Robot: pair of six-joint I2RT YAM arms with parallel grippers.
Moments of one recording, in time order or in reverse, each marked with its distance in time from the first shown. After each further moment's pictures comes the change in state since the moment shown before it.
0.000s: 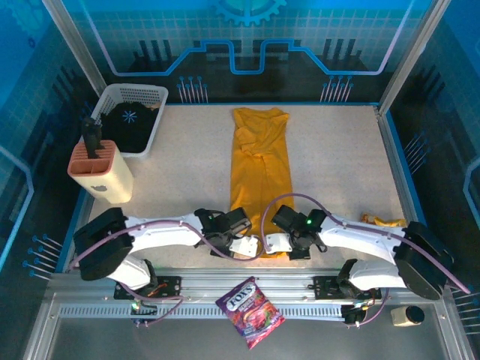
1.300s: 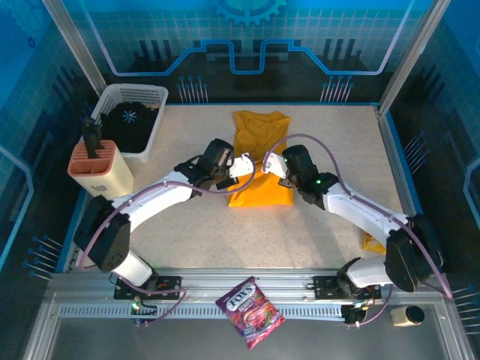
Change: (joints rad) left arm 0.443 0.110 0.332 0.287 -0.082 0.053; right arm -0.355 0.162 0.317 0.545 0.345 -0.064
